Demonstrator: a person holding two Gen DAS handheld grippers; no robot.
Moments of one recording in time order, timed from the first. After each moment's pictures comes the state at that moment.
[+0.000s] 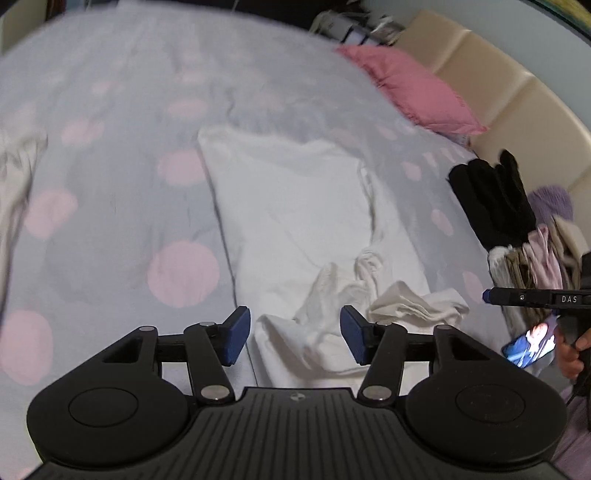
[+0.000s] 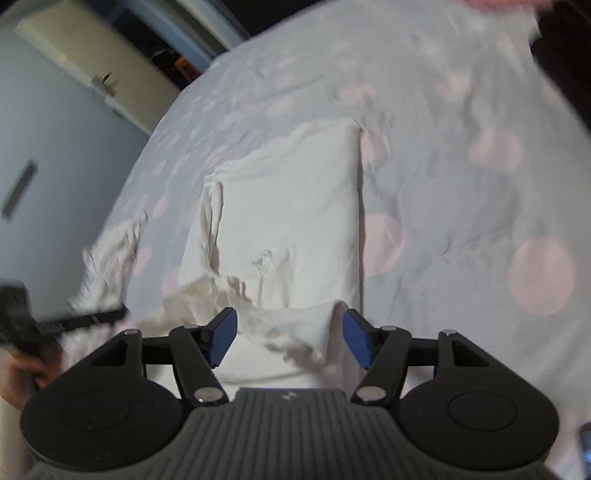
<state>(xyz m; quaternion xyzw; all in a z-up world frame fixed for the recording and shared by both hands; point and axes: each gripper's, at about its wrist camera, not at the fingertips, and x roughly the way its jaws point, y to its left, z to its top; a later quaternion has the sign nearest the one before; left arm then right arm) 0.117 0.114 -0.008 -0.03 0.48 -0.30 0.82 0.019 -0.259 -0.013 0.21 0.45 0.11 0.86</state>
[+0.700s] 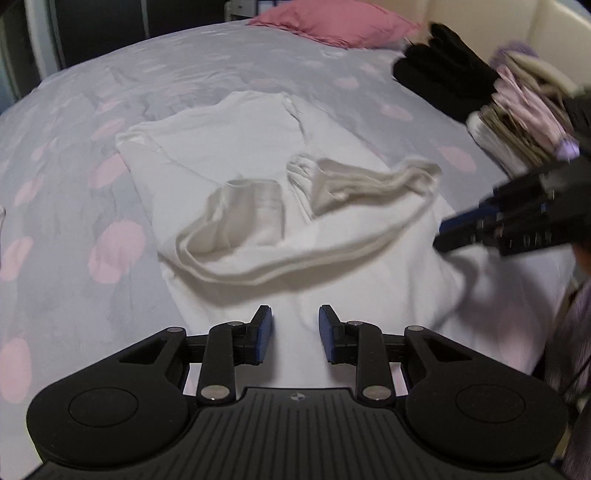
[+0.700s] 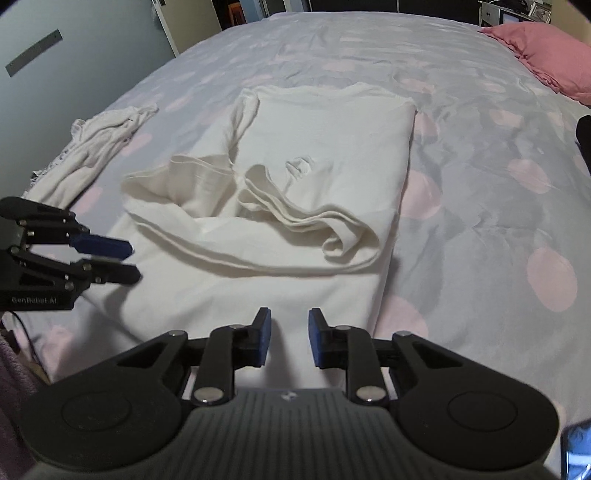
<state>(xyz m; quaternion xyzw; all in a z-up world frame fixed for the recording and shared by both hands) 0.046 0.041 -0.056 0.15 0.45 -0.34 0.81 -0.014 -0.184 -0.061 0.04 0.47 0.13 0.87</state>
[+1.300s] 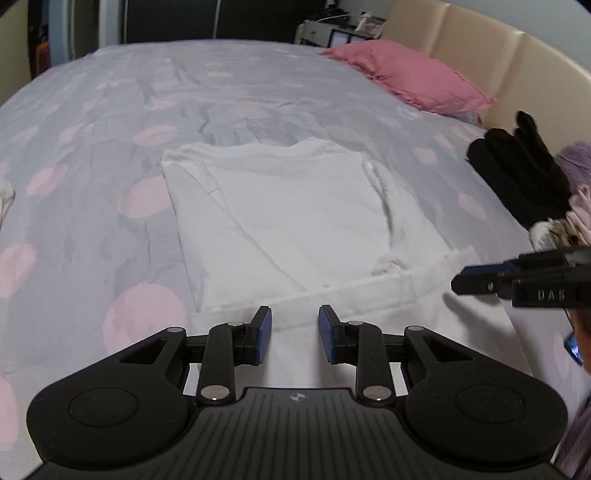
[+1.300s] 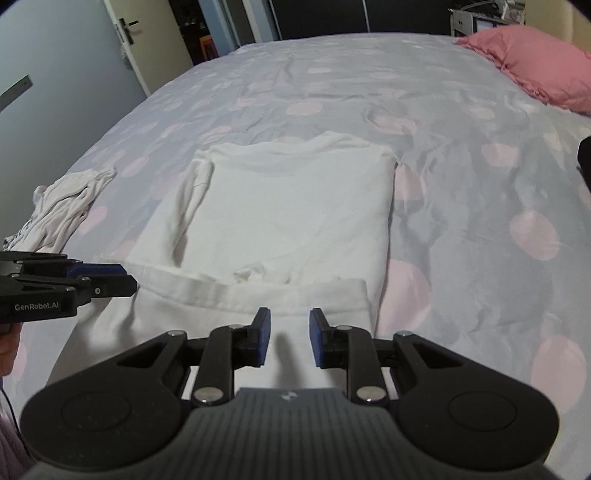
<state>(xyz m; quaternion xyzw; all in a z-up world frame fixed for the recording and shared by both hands) 0.151 0.036 -0.073 0.04 0.45 -0.28 0.85 0.084 -0.199 -0.065 0.08 0.44 0.10 0.89</state>
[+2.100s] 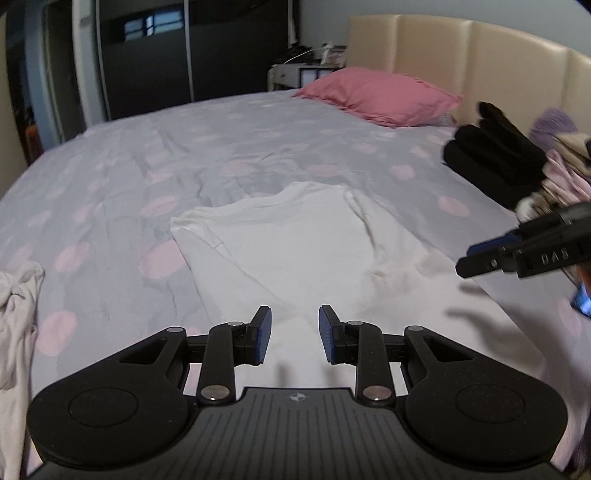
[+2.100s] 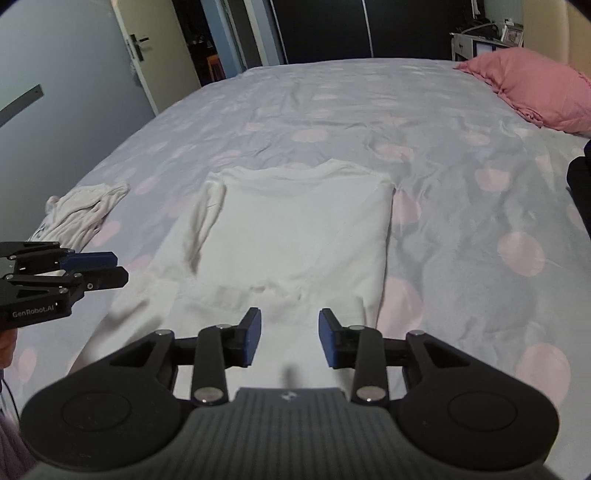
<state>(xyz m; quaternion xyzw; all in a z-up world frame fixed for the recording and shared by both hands) 0.083 0.050 -0.032 0.13 0.34 -0.31 0.88 0.035 -0.195 -0.035 0.07 0.39 0.10 0.91</state>
